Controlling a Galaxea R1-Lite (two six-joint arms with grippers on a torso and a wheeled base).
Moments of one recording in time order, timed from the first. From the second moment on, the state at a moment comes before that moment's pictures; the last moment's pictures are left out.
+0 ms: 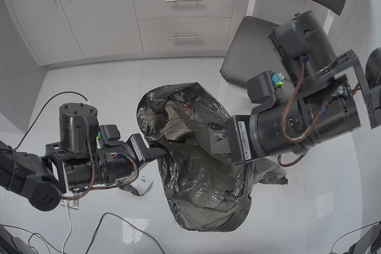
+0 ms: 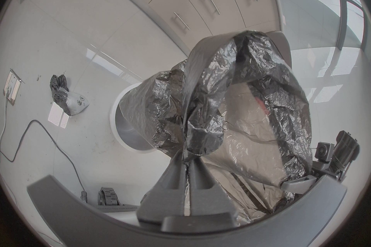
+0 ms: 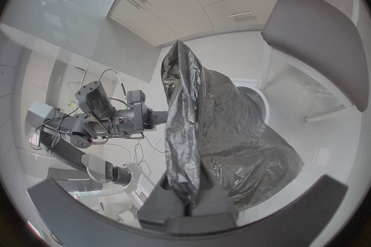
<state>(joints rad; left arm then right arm) -0.55 1.68 -0.60 -0.68 -0.26 -0.93 0.89 1.72 -1.49 0.47 0.03 0.47</state>
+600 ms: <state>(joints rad) -0.45 1.81 -0.63 -0.68 -0.19 -0.92 0.86 1.99 -1.64 0.40 0.02 0.45</state>
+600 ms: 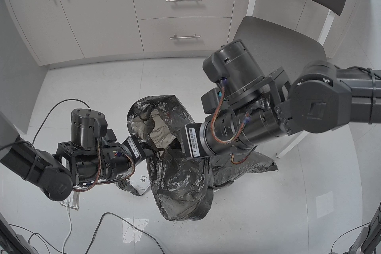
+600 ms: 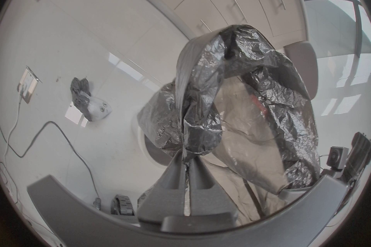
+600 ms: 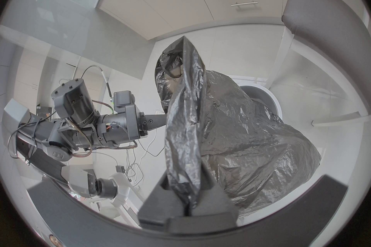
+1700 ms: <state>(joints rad) -0.36 2.13 -0.78 -0.66 0.04 -0.48 0.78 2.19 -1.53 0.00 -0.11 0.38</state>
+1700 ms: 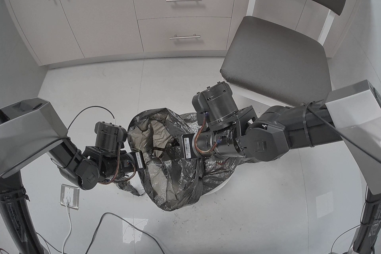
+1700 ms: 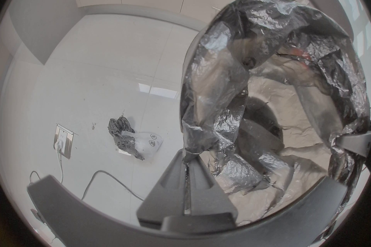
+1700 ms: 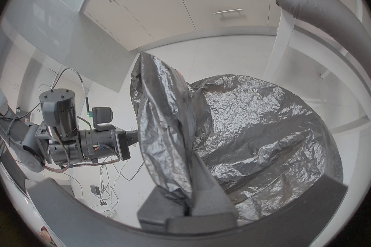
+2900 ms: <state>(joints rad) -0.39 2.38 -0.86 -0.72 0.06 -0.49 0.79 2.16 -1.24 -0.25 -0.25 0.34</state>
